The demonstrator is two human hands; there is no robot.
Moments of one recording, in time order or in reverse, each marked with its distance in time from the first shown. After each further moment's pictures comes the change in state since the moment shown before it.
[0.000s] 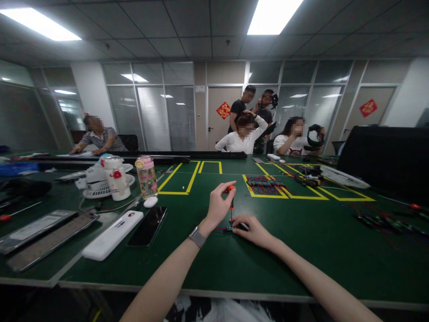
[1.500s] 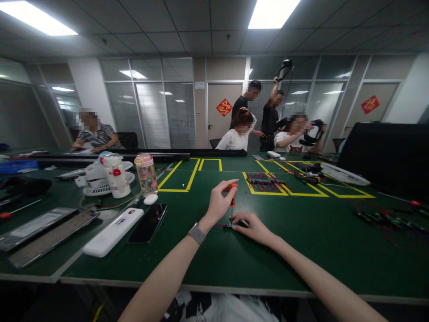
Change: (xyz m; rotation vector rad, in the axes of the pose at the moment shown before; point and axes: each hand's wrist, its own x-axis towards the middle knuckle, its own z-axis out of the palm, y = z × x) left_hand 0.000 0.000 0.000 -0.116 -0.077 -0.046; right_hand -0.001 0.001 0.001 0.011 0.008 0.012
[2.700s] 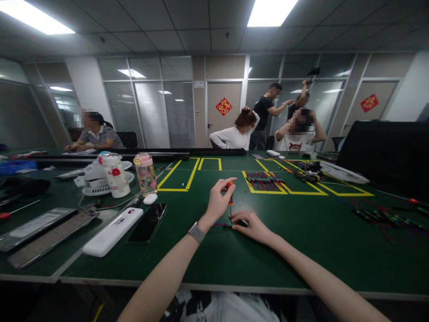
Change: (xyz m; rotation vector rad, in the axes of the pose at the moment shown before) left_hand 0.000 -0.003 0.001 0.043 0.044 -0.003; right_hand 0.000 -0.002 -0.001 -0.033 -0.019 -0.013
